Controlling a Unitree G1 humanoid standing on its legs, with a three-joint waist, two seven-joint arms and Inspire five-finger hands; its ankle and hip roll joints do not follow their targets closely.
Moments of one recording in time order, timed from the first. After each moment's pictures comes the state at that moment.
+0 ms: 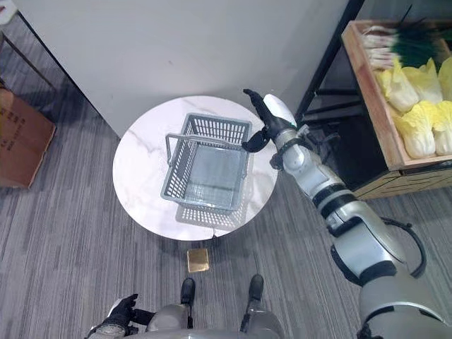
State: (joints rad) left arm -0.05 0.25 -0.23 1.29 -0.14 -0.07 0.17; right arm -0.95 -0.56 0.66 0.75 0.02 -0.04 -0.14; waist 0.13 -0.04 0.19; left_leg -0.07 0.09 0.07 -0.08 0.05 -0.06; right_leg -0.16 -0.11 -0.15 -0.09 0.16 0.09
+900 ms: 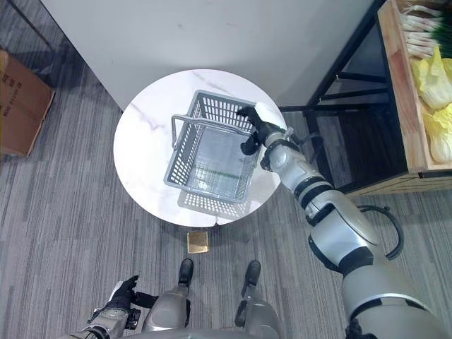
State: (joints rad) left arm -0.13 0.27 -0.31 1.29 -0.18 -0.08 0.21; right arm -1.06 -0.40 0.74 1.10 -0.05 -0.02 -0.19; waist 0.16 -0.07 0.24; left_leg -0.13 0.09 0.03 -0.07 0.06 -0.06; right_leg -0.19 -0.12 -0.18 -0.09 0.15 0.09
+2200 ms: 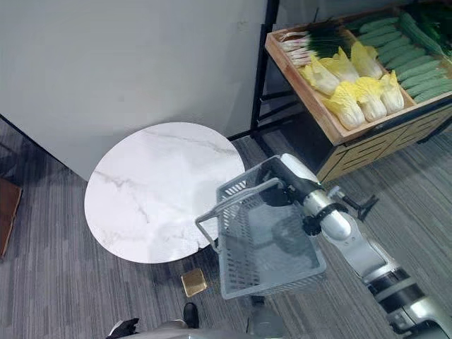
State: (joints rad) left arm 0.03 0.21 -0.14 1.31 0.06 -0.01 0.13; right arm -0.15 -0.86 0.32 0.00 -0.02 -0.09 0.03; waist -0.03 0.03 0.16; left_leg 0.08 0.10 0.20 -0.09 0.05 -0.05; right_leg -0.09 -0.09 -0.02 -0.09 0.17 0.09
